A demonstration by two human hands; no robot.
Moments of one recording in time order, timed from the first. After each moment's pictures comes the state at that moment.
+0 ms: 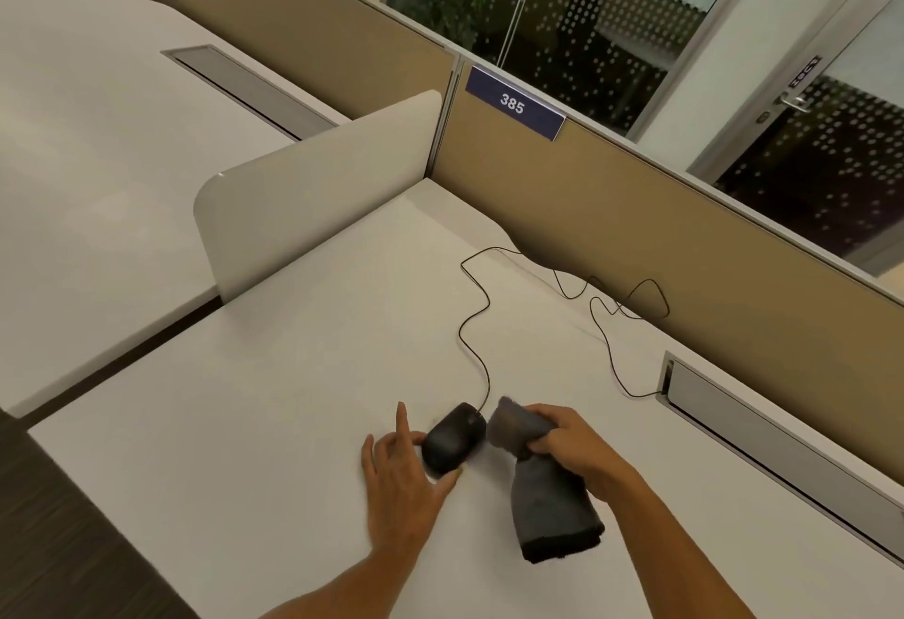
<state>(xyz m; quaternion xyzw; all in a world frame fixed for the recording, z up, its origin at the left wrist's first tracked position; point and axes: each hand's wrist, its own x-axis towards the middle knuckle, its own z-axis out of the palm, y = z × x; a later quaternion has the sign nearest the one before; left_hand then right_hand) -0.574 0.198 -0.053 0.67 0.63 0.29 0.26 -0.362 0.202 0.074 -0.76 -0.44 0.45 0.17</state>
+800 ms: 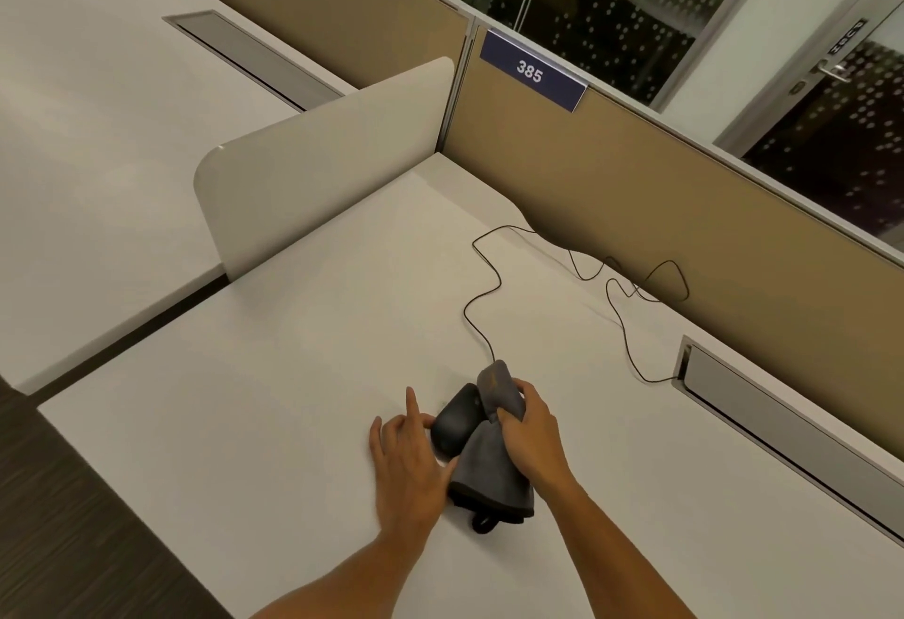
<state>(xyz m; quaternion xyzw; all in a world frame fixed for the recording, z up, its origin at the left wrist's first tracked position) -0.570 0.200 -0.063 0.67 0.65 0.25 0.25 -0.413 0.210 0.008 -0.78 -0.41 0.37 0.30</state>
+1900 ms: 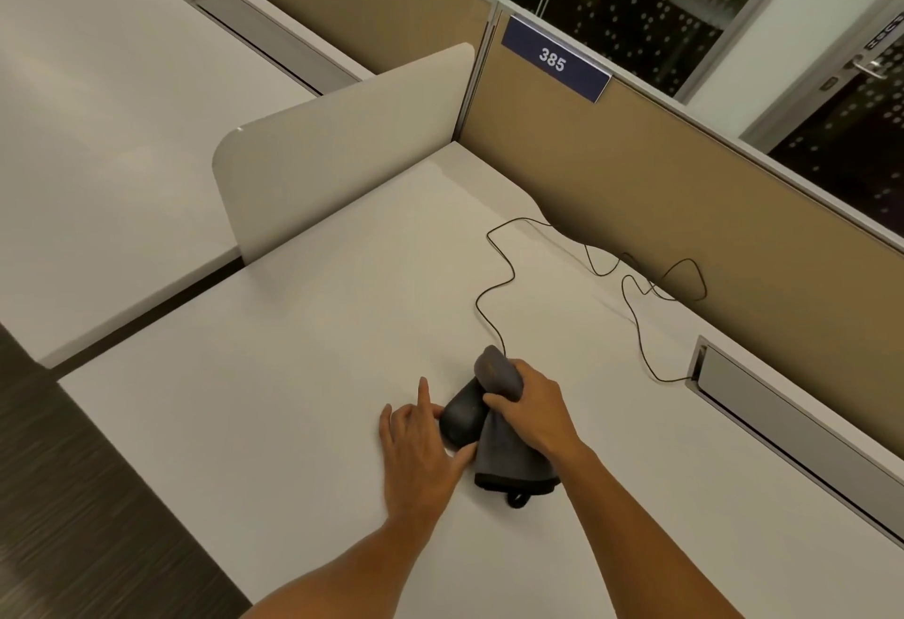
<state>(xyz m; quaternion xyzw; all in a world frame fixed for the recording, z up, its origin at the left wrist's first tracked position) -0.572 0.200 -0.061 0.68 0.64 0.26 0.23 -0.407 0.234 0.019 -0.76 -0.52 0.34 0.20</state>
